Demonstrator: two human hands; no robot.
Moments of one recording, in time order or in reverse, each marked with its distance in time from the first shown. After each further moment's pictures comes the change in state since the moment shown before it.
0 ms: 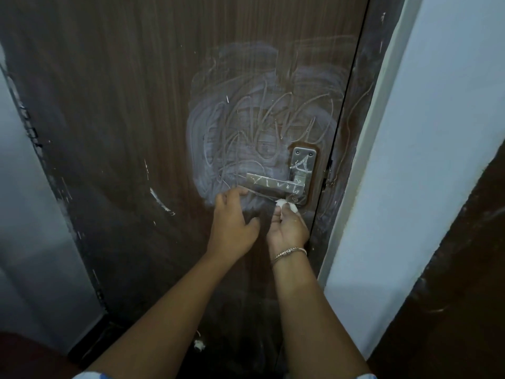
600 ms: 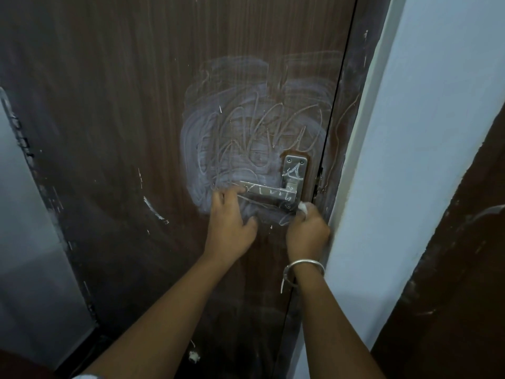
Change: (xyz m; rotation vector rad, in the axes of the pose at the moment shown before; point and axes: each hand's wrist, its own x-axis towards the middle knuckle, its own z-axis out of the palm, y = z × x) left_hand 0.007 0.013 -0.002 0.016 0.050 0.079; right_hand 0.009 -0.042 -0.028 -1.384 0.025 -1.099
